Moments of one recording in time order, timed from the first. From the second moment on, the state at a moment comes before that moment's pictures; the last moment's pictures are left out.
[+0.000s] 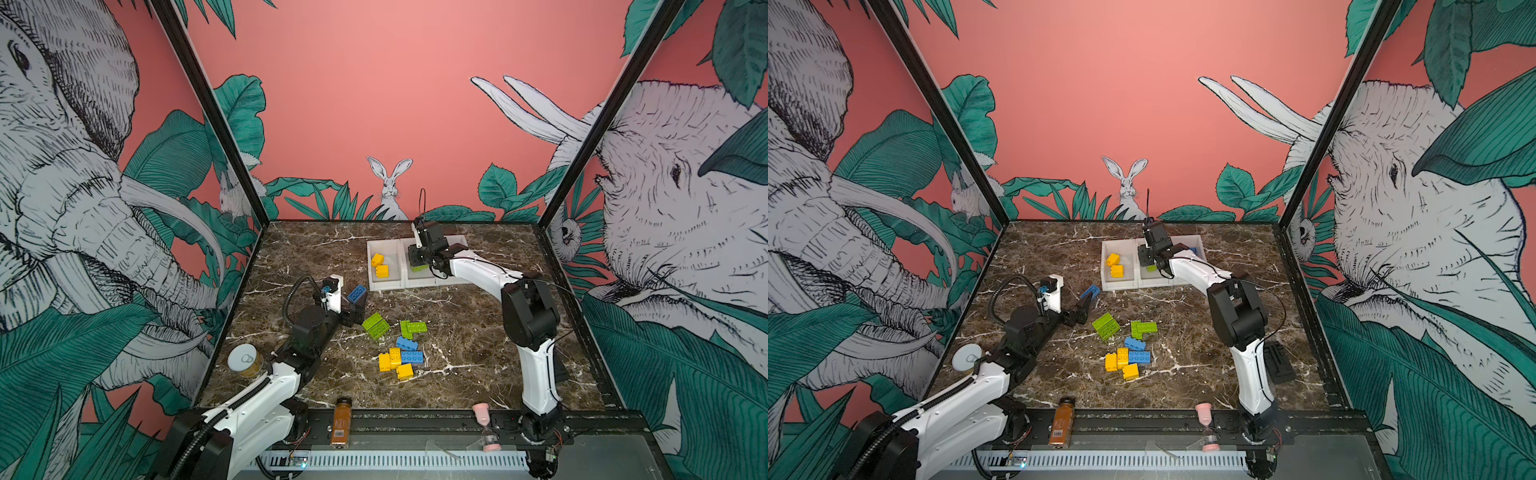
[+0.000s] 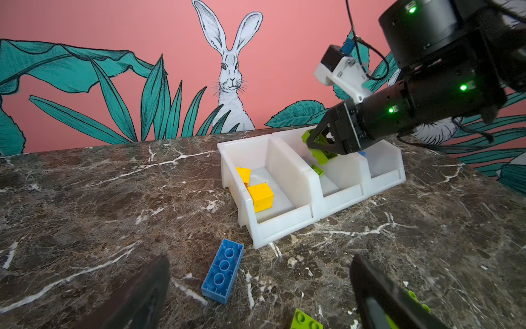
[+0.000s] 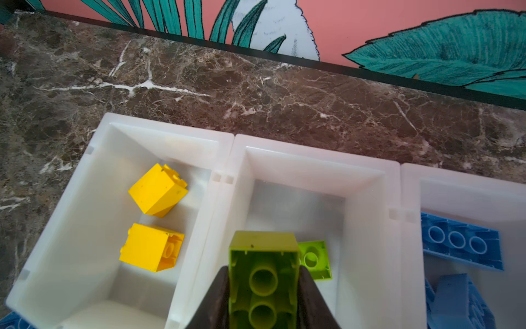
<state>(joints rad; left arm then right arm) -0.47 0.93 0.27 0.52 -0.03 -0.11 0.56 2.12 1.68 -0.29 0.10 0.19</state>
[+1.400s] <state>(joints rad) -0.47 0.94 0.27 0.52 -0.03 -0.11 0.77 1.63 1.14 -0.65 0.00 -0.01</state>
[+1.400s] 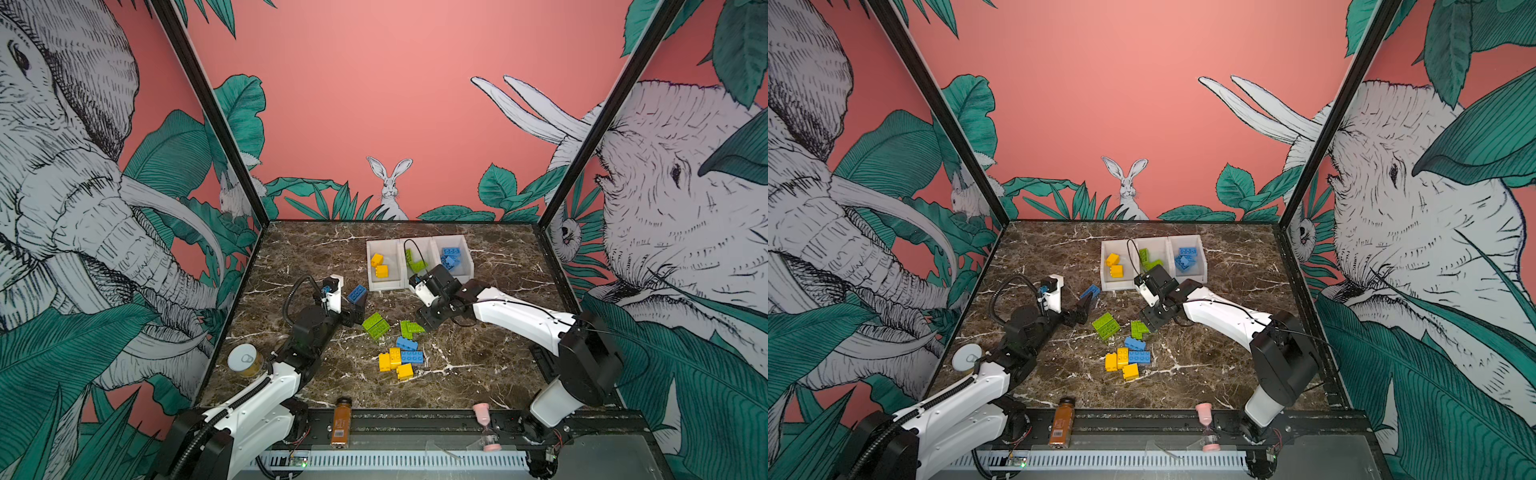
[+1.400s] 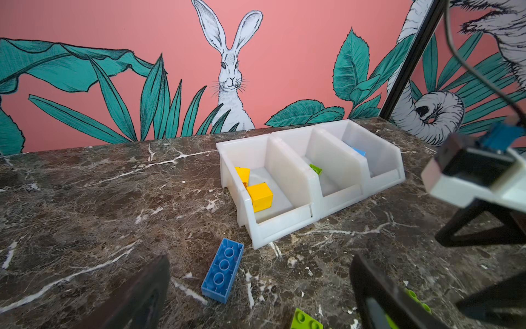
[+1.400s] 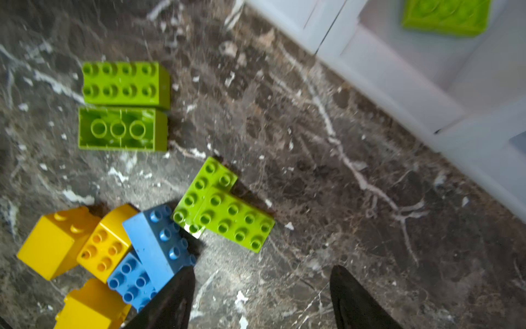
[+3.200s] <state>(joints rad) -0.47 0.94 0.27 0.52 -0.02 -0.11 0.70 1.67 0.99 -0.45 0.11 0.23</state>
